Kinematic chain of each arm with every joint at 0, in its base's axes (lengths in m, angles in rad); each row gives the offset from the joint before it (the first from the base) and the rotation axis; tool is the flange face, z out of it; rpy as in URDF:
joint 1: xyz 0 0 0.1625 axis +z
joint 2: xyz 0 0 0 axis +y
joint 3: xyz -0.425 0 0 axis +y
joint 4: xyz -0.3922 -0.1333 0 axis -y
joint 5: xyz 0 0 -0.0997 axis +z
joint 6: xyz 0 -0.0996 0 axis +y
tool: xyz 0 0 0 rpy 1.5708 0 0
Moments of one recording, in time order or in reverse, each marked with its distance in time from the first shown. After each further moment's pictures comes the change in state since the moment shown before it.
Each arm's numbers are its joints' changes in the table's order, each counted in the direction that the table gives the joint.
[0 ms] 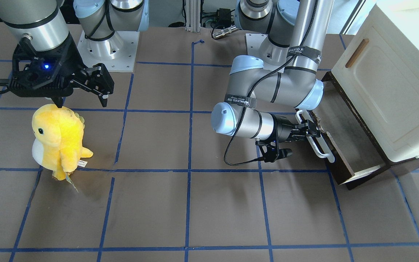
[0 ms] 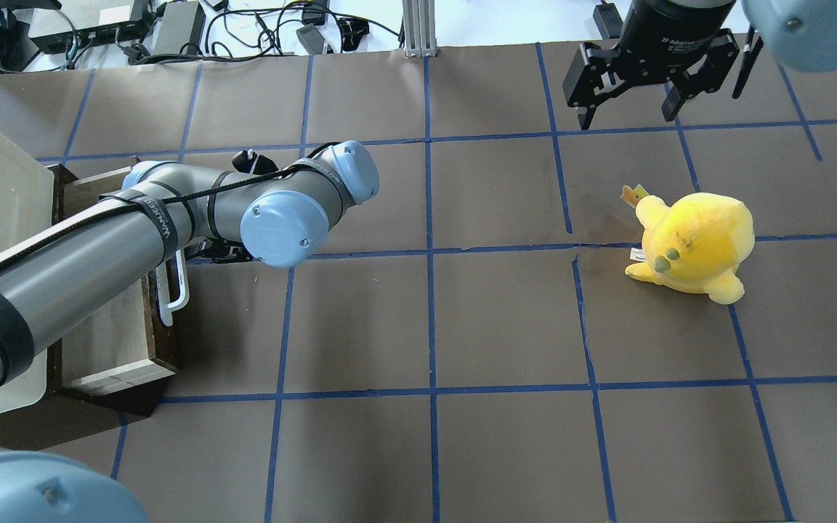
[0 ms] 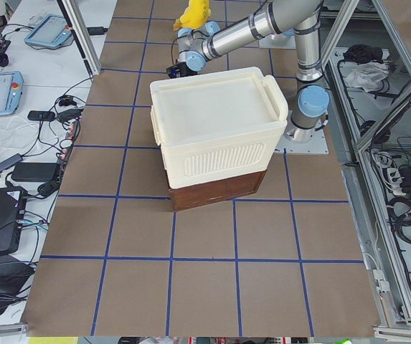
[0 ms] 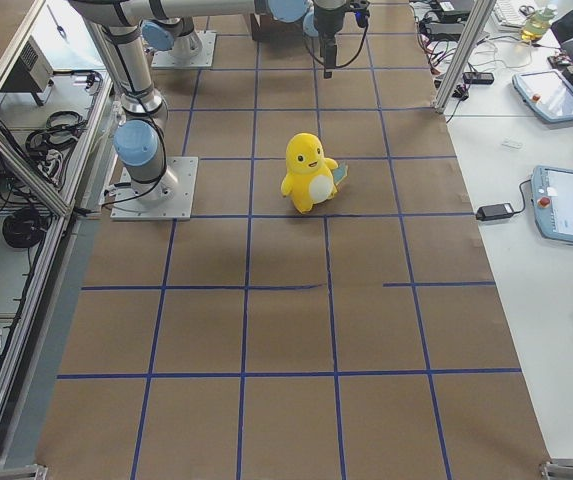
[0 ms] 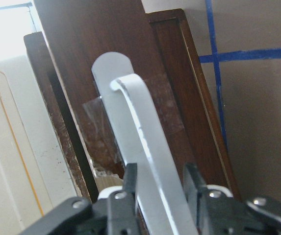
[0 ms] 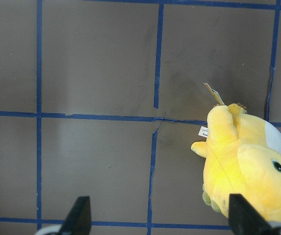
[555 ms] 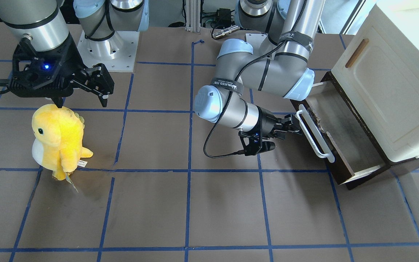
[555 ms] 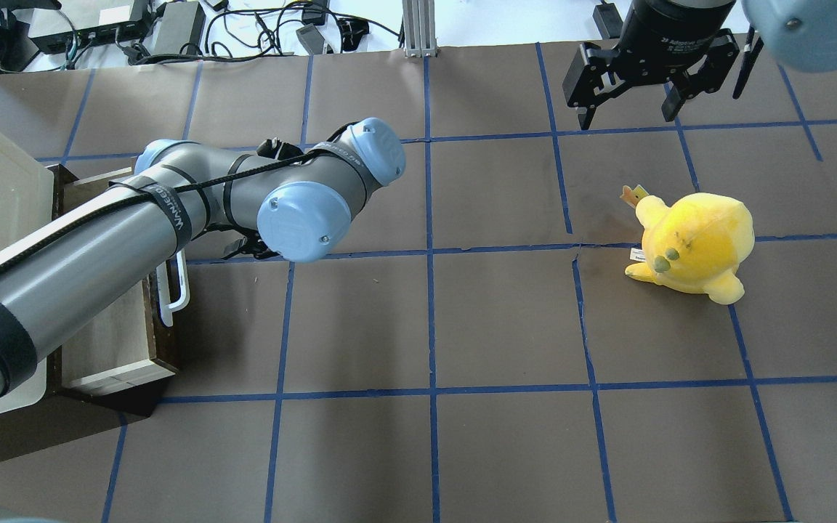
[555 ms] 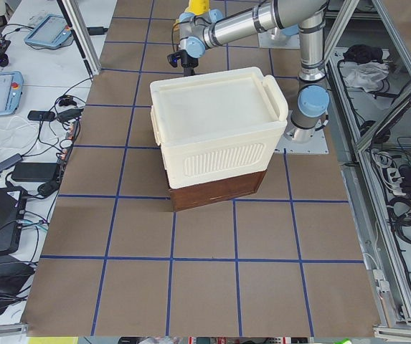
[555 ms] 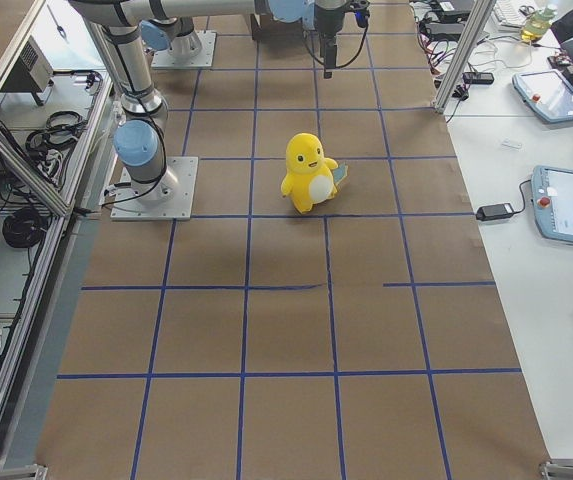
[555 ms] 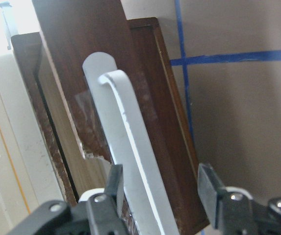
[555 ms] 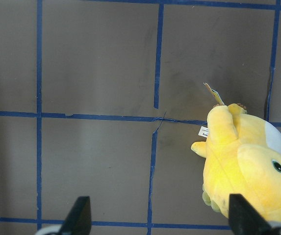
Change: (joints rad) left arm -0.095 -0.040 -0.085 0.006 0.226 -0.042; right arm 0.000 0.000 0.000 0.000 0.000 0.000
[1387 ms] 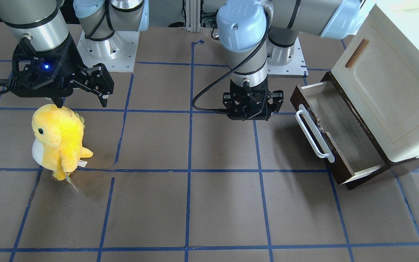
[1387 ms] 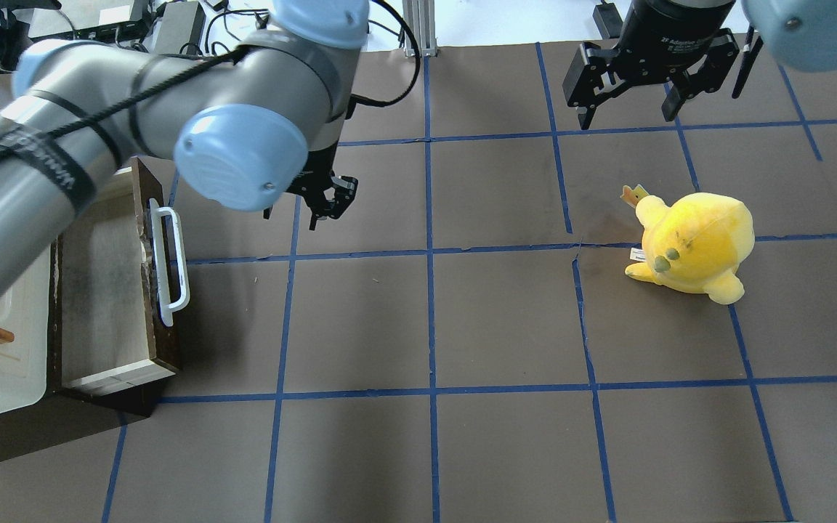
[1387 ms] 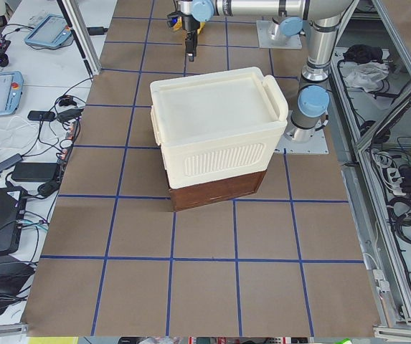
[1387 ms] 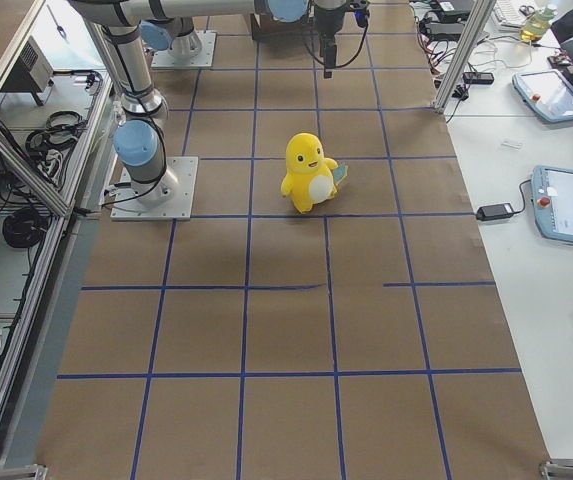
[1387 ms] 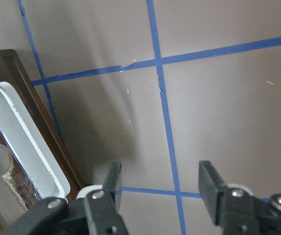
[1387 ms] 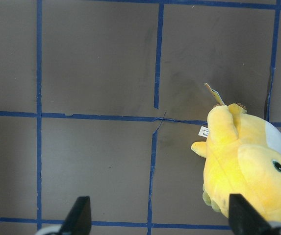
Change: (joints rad) left arm 0.088 -0.230 -0.151 0.019 0.606 -0.291; right arm 0.000 0.000 0.000 0.000 0.000 0.001
